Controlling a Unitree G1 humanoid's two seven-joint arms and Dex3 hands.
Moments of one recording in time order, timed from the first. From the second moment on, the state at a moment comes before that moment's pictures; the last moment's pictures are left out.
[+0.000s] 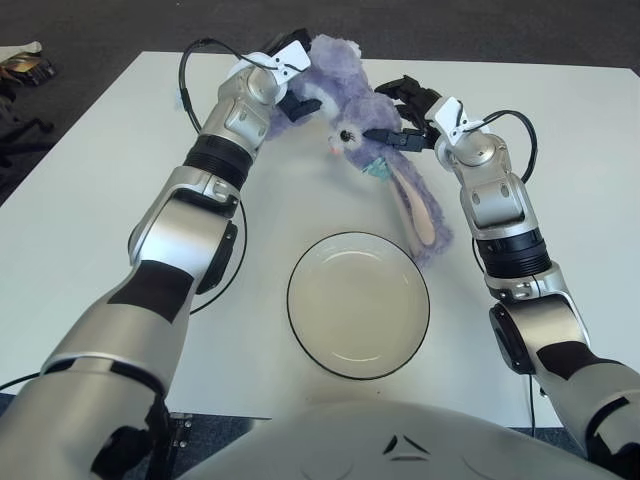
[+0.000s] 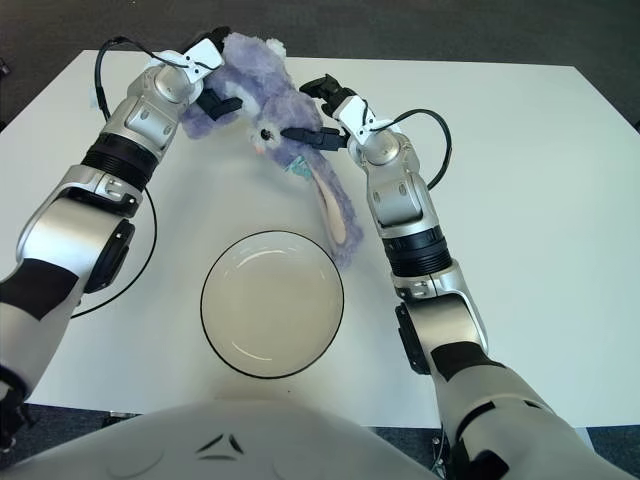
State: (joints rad) left arm -1.16 0.23 -0.28 0.88 0.43 0.15 -0.12; right arm -0.68 -0.19 0.15 -0.01 -0.27 0.59 0.35
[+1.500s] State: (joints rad) left arm -1.18 0.17 -0.29 1.04 0.45 0.06 0.00; right arm -0.65 -0.30 0.26 -0.11 -0.22 0.71 0.41
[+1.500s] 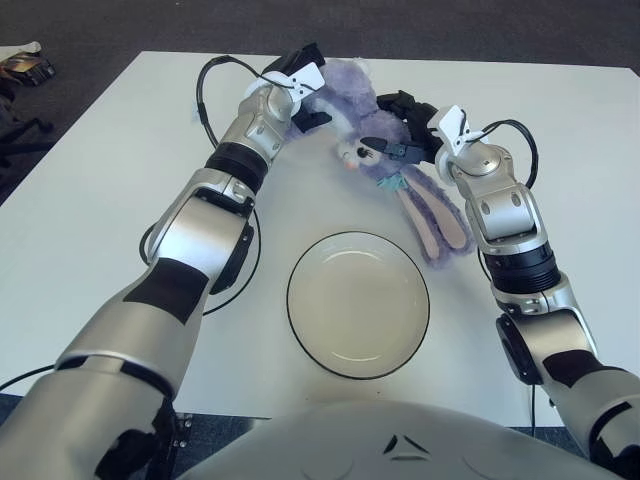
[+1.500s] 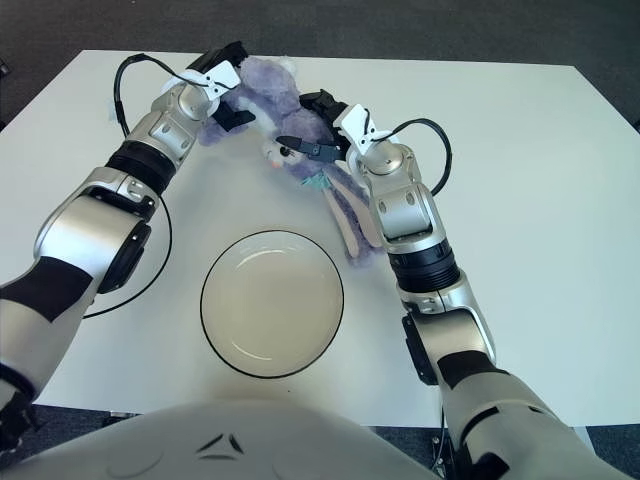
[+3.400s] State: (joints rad) left arm -1.20 0.16 -0.28 0.98 0.44 0.10 -0.05; right arm -0.62 -0.24 0.30 0.12 -0.42 0.47 0.13
